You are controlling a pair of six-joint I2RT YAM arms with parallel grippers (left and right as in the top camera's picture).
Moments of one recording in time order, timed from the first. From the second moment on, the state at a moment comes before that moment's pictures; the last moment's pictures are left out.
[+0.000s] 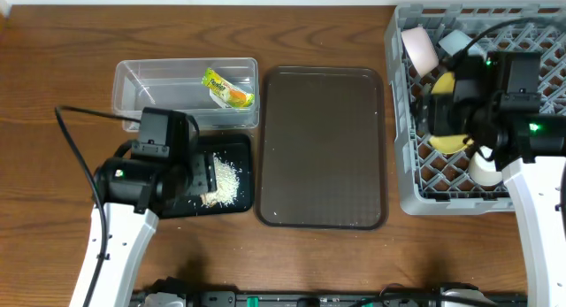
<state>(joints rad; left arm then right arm) -0.15 1.12 1.07 -1.18 -0.01 -0.26 0.00 1.34 1.32 -0.96 -0.21 0.01</state>
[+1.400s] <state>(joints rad) -0.15 0.34 0.94 -1.15 -0.01 -0.25 0.01 0.47 0.77 -0.93 -0.09 0.02</state>
